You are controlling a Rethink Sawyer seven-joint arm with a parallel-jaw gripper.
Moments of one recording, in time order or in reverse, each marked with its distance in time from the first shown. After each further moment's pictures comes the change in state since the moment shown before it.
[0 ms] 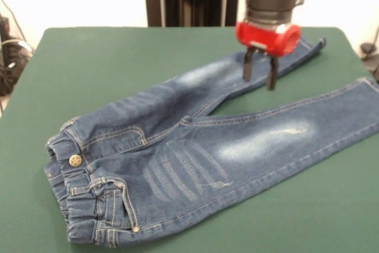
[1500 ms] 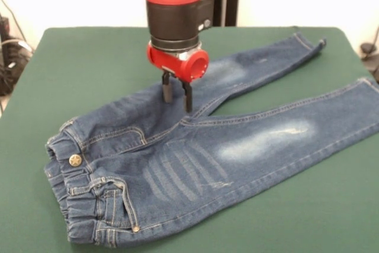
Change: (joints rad) arm -0.425 0.026 0.296 -0.128 -0.330 0.247 -0.017
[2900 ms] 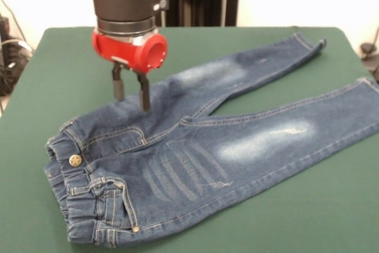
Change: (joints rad) arm -0.160 -0.057 0.180 -0.113 -0.073 0.186 -0.217
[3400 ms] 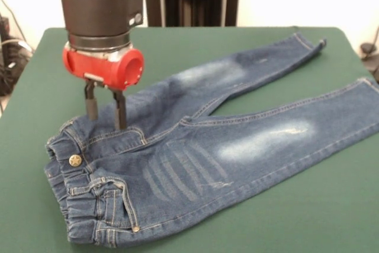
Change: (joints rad) arm -0.016 0.068 0.009 -0.119 -0.004 0.006 -0.156
